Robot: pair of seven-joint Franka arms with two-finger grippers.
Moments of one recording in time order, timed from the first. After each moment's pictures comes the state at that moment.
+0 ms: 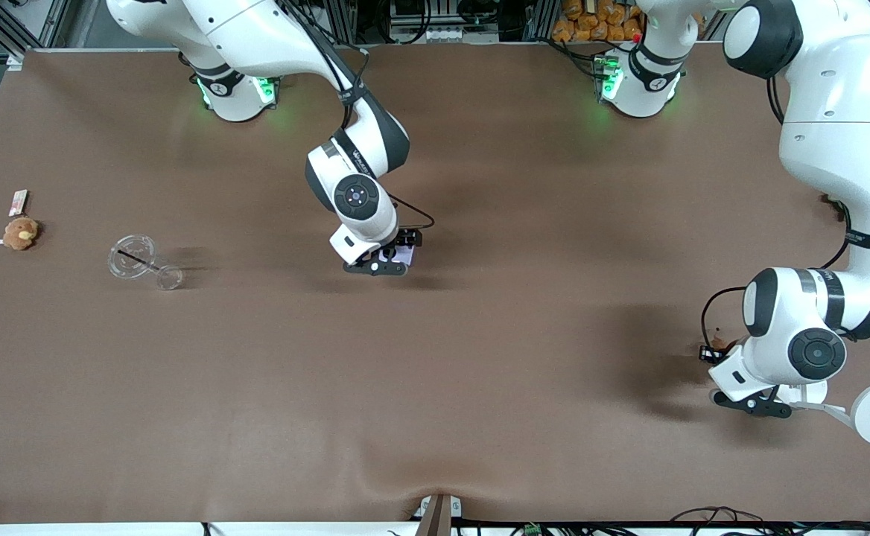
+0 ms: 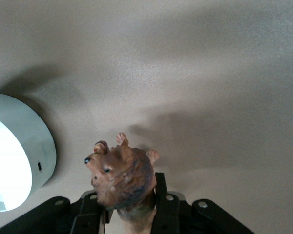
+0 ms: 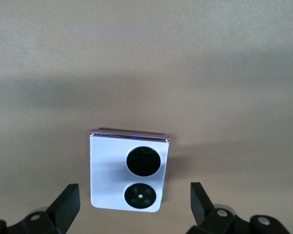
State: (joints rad) left arm 0.12 0.86 -0.14 -1.34 0.33 2.07 0.07; right arm 0.73 0.55 -0.03 -1.84 0.21 2.26 0.66
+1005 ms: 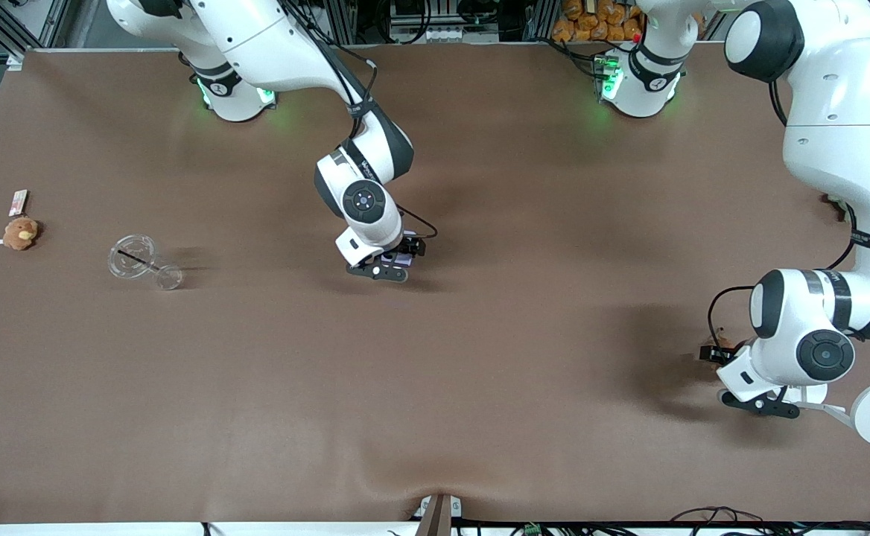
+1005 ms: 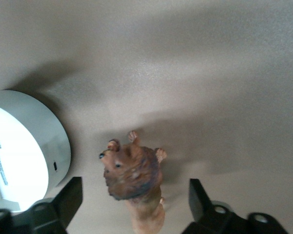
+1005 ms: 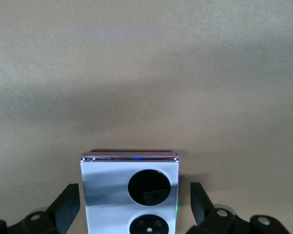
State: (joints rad) left arm 0.13 0.87 -0.13 -1.32 0.33 2.07 0.09; right arm 0.75 0.62 -0.03 -1.84 0.20 2.37 0.74
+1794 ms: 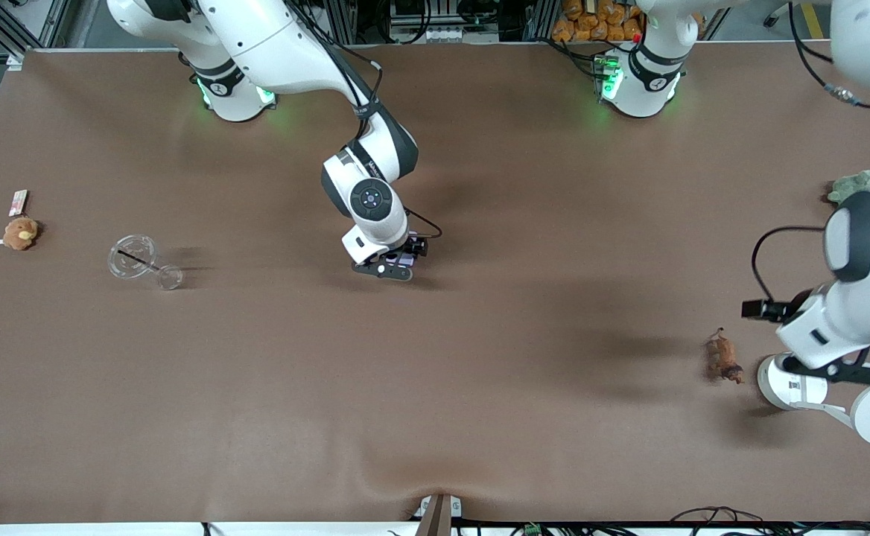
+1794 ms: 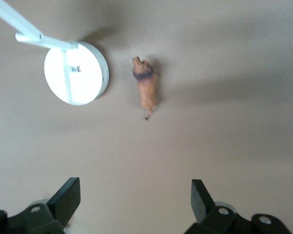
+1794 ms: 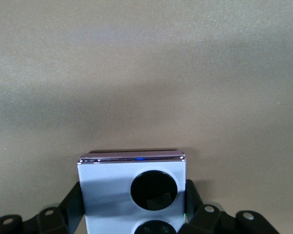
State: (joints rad) left arm 0.12 0.51 -0.19 -1.31 0.26 1.63 0.07; right arm 0.77 0.64 -0.03 -1.84 0.20 2.40 0.78
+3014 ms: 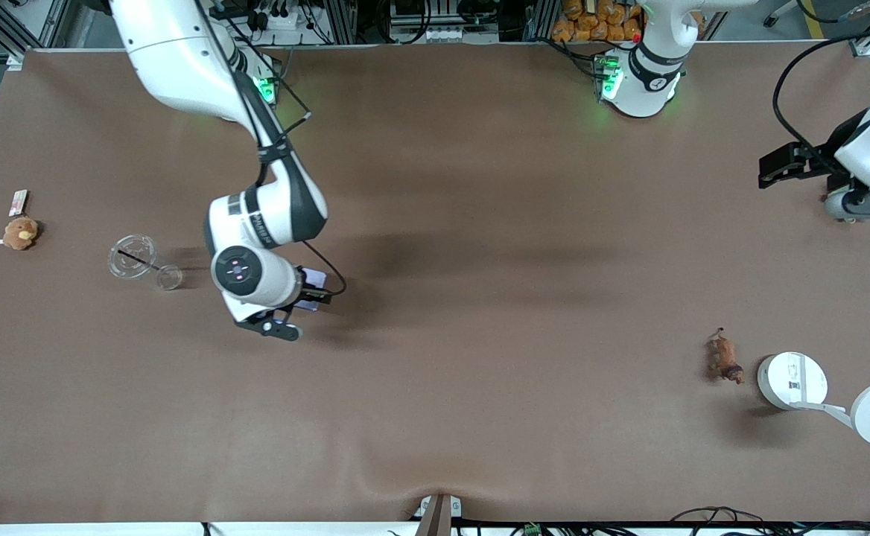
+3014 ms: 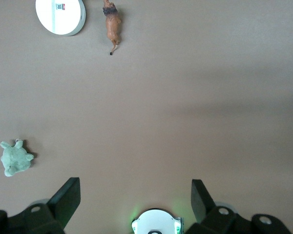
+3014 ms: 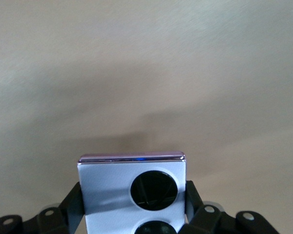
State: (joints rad) left arm -0.04 0.02 -0.03 -1.53 0.04 1.42 -0.01; right arm 0.55 0.58 -0.23 -1.72 0.20 2.07 0.49
